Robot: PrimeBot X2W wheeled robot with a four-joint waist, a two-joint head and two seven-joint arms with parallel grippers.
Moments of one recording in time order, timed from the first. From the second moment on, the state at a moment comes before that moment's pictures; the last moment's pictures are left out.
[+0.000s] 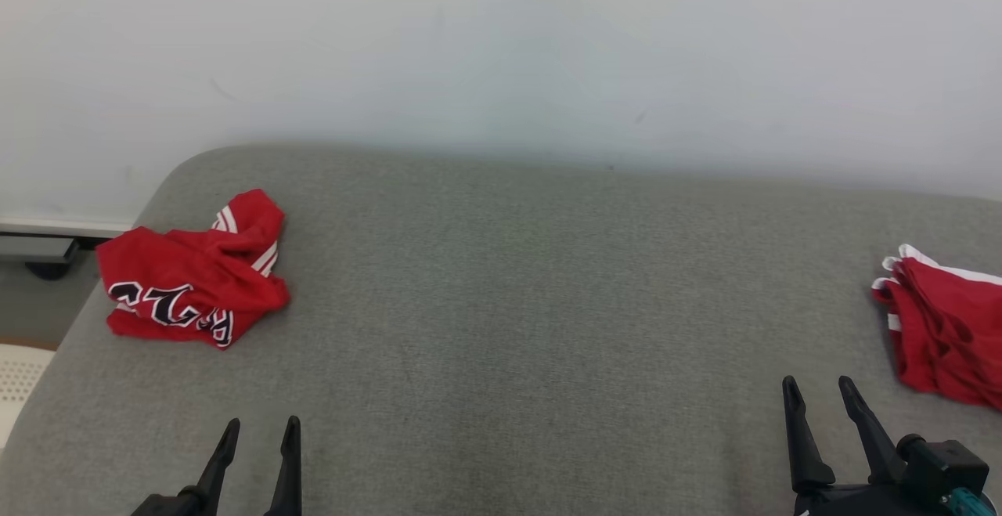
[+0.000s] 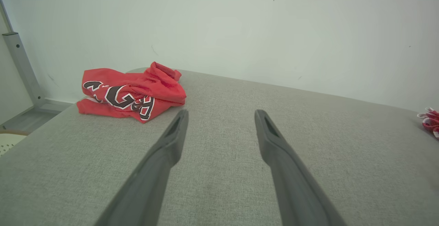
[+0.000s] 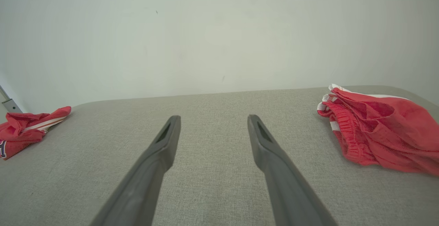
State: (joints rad) left arm 0.02 0.10 -0.15 0.25 -0.19 -0.06 -0.26; right arm 0.05 -0.05 -0.11 0.25 0.25 0.13 -0.26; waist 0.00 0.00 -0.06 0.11
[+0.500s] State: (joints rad) left arm 0.02 0.10 -0.14 0.25 -0.17 -0.07 -0.26; right arm 0.05 -0.05 -0.08 0.25 0.26 0.13 -0.26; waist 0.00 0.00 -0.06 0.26
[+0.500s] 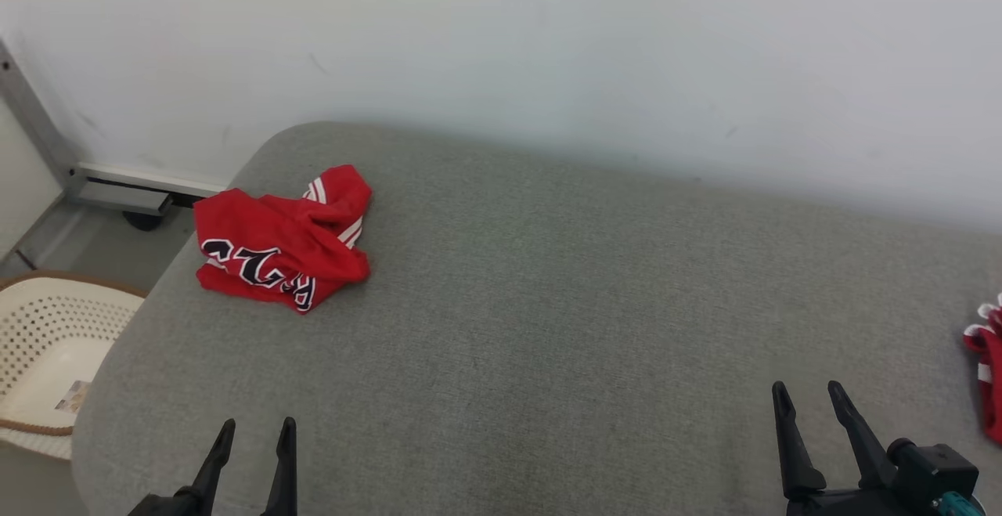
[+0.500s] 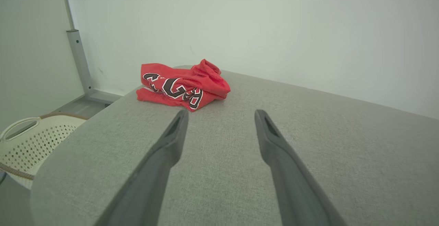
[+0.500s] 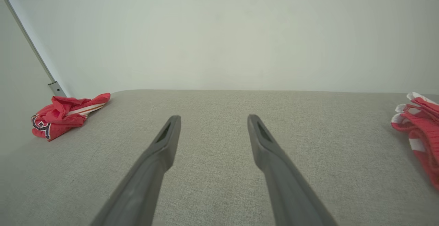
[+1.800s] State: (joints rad) left arm -0.01 0.11 -0.17 0.31 -0.19 -0.09 -0.17; right arm 0.04 -0.05 0.01 0.26 0.28 0.13 -0.26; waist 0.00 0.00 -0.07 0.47
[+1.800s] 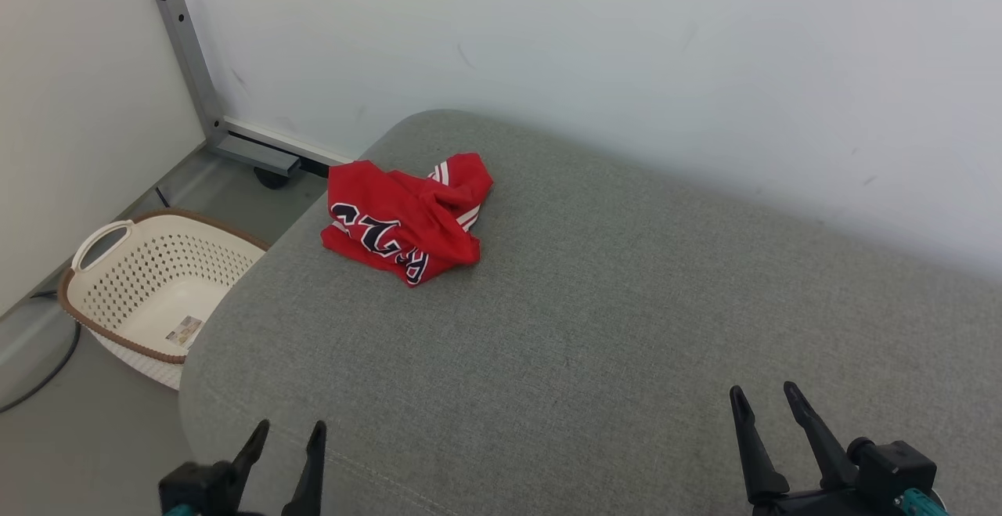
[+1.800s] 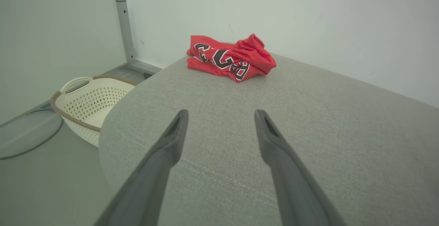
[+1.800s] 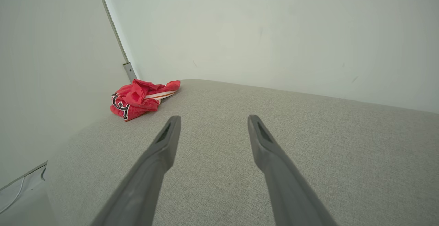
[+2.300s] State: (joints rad) left arm -0.41 0.10 -0.32 0.56 -0.28 -0.13 0.10; right arm 0.04 -0.05 -0.01 0.20 0.22 0.13 -0.23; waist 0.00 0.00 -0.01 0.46
